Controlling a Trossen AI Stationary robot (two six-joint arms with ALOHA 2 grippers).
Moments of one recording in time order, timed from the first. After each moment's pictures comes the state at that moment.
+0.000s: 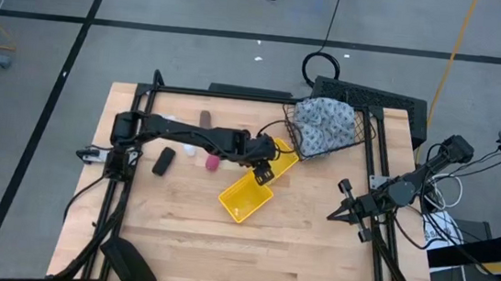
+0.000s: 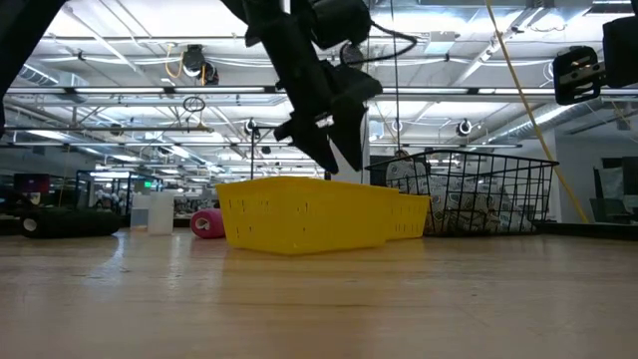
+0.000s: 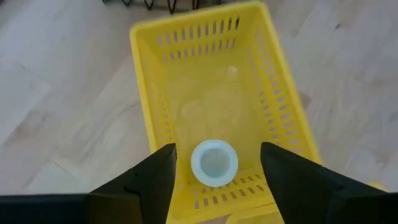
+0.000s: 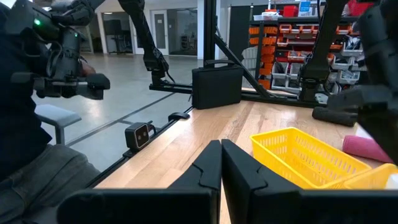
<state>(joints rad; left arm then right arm) 0.08 1.98 1.55 -0.57 -0.21 -0.44 0.66 0.25 0.01 0.24 0.26 0.01</state>
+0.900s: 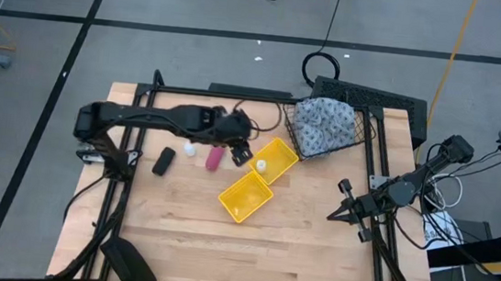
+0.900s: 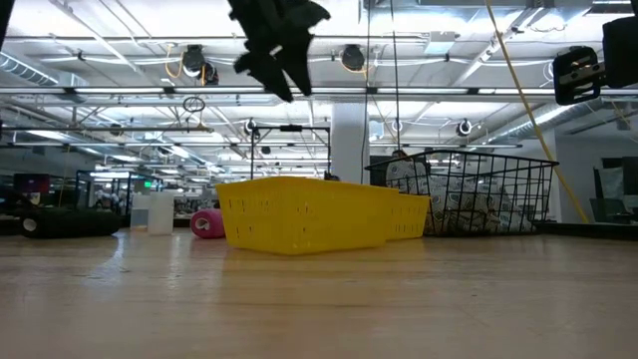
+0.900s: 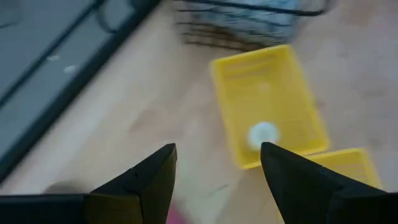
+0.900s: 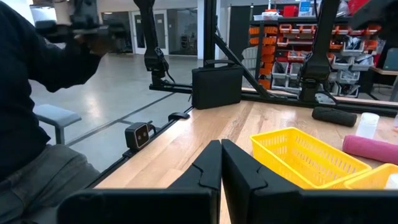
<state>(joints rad) 0.10 1.67 1.55 -0.85 -0.33 -0.39 0.66 0.25 0.01 0.24 0.26 0.01</state>
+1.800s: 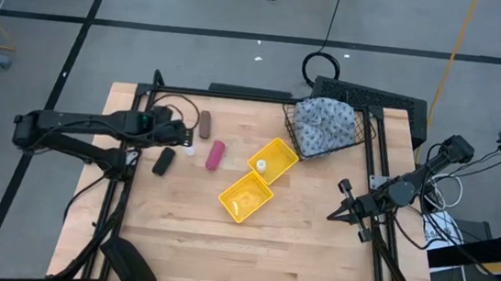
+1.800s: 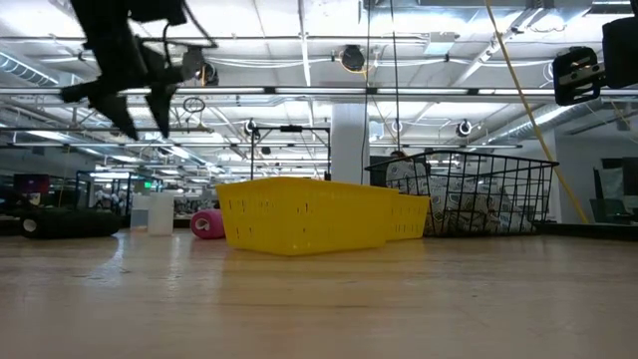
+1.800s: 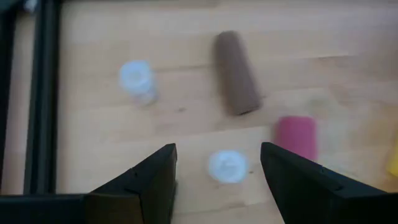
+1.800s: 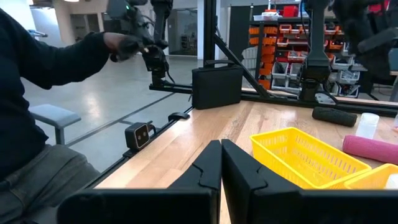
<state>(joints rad) 0.18 1.05 0.85 -1.03 -0.49 -1.23 0.66 0.25 0.01 0.24 0.26 0.01</state>
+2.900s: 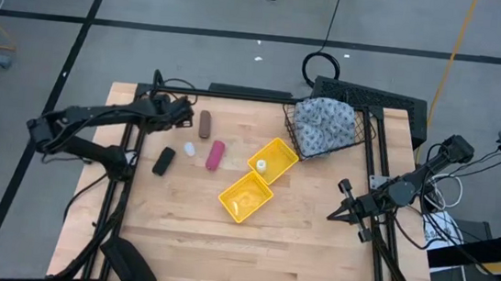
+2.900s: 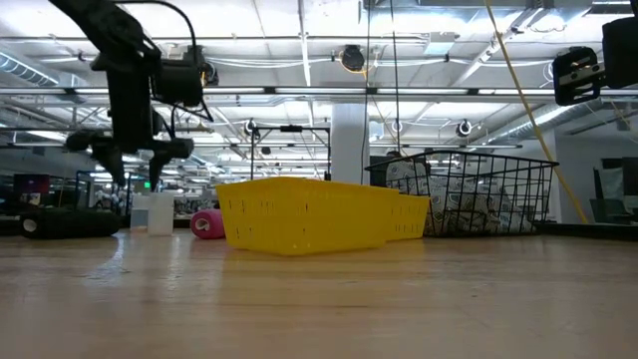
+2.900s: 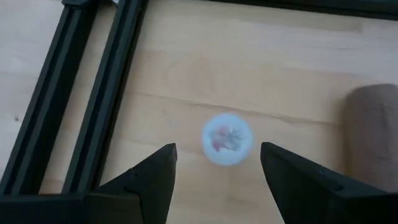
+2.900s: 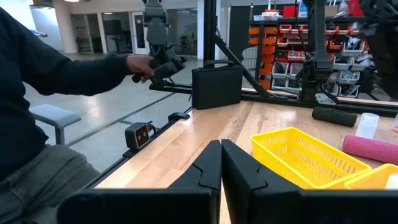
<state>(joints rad) 0.61 1.26 0.71 -0.77 -0.50 -1.07 0.66 0.25 0.01 0.24 0.26 0.02</state>
